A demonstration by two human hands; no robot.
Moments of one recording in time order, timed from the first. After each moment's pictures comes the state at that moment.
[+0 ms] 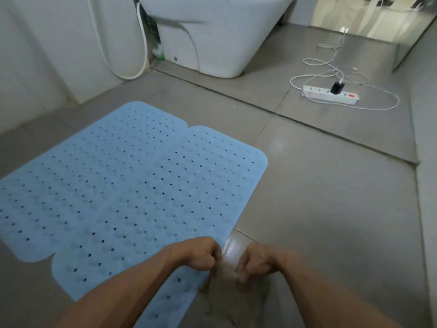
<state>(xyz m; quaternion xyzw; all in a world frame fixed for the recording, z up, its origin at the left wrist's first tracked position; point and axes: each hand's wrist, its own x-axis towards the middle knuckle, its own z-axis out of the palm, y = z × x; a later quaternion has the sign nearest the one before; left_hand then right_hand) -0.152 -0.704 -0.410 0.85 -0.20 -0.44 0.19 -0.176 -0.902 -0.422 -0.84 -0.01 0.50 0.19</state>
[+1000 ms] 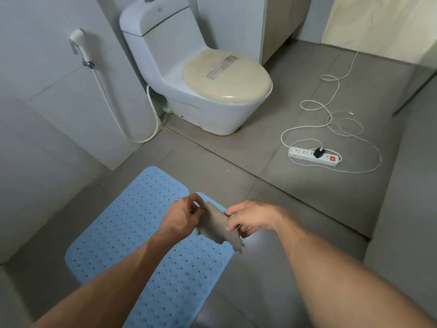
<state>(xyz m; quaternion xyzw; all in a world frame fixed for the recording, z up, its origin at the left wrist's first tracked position) 0.072 -0.819 0.063 0.94 0.06 -0.16 0.30 0.096 -1.035 0.066 -0.73 0.03 0.51 0.45</state>
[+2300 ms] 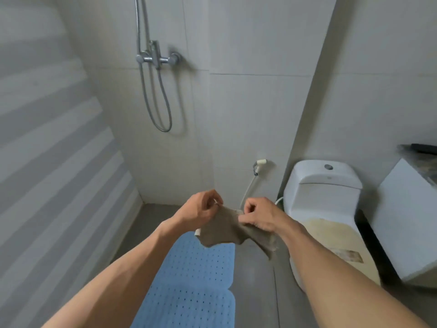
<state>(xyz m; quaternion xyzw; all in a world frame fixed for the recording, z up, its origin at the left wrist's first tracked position) 0.186 -0.777 0.526 0.86 0.33 0.15 0.35 0.380 -0.888 0.522 -0.76 -0.48 0.35 0.28</state>
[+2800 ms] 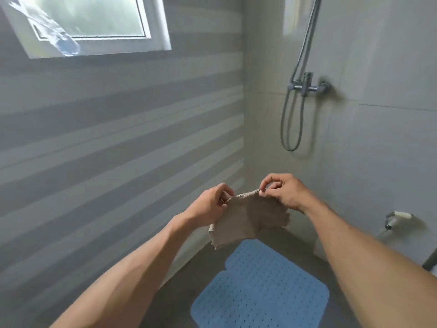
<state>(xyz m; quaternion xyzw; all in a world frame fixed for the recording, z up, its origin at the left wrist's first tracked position) -0.067 -0.841 0.600 0.75 0.56 0.24 0.25 0.180 -0.799 0.606 -0.54 -0.68 0.38 0.31</state>
